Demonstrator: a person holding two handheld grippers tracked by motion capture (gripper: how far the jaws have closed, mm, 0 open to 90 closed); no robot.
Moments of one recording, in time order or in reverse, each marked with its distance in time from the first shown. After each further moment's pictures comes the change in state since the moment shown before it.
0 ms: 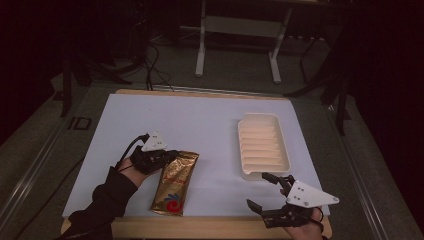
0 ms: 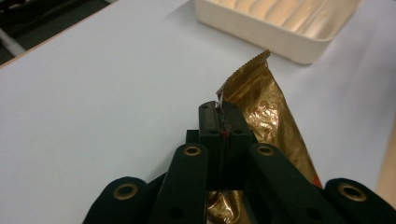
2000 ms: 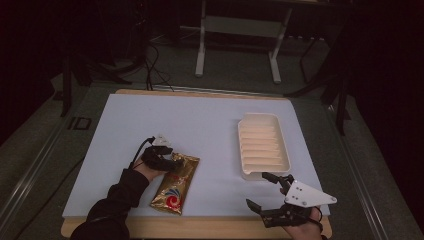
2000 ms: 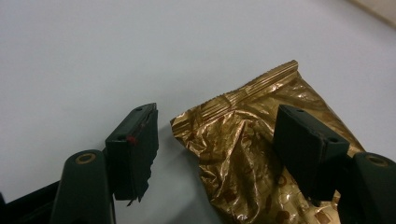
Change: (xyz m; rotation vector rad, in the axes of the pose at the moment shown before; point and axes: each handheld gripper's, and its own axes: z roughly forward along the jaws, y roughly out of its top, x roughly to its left) left arm 0.044 -0.056 0.094 0.092 -0.018 -0.217; right arm -0.001 -0.004 0.003 0.008 -0.009 -0.004
